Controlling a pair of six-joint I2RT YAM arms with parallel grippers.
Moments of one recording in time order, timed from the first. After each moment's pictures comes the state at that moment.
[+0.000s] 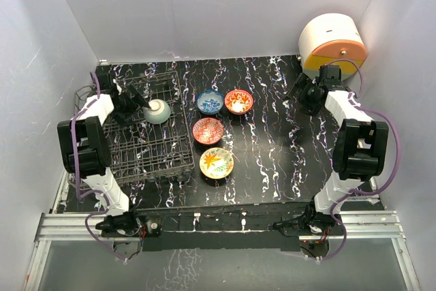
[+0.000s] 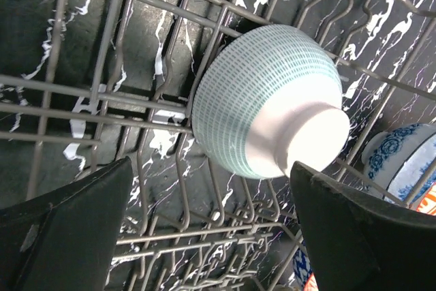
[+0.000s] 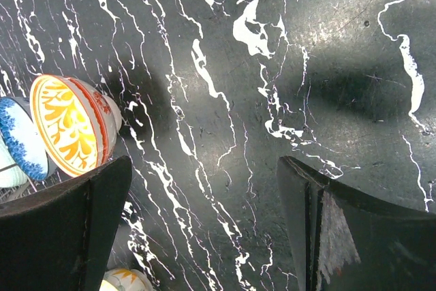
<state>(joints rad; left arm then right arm) 0.18 1.85 1.28 -0.51 0.27 -0.57 -0.13 1.75 1.27 -0.42 -0.32 0.50</state>
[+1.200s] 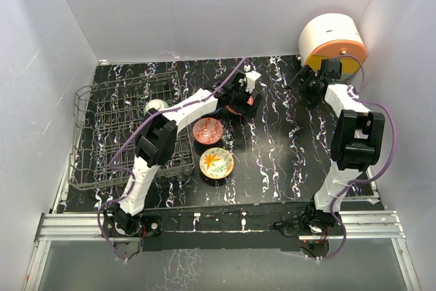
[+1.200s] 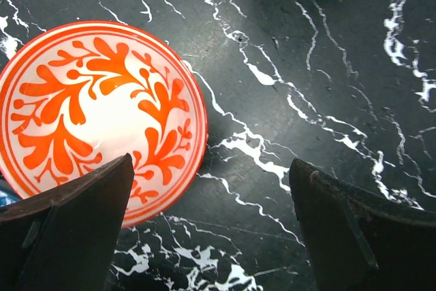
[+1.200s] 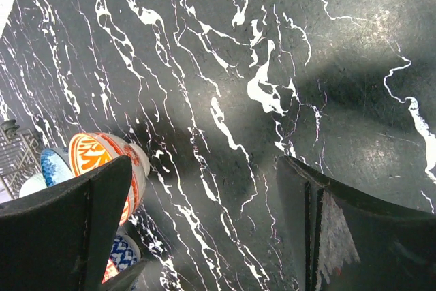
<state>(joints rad) -0.71 2.26 1.94 -0.47 0.19 -0.04 -0.15 1.86 1.39 -0.36 -0.32 0.61</state>
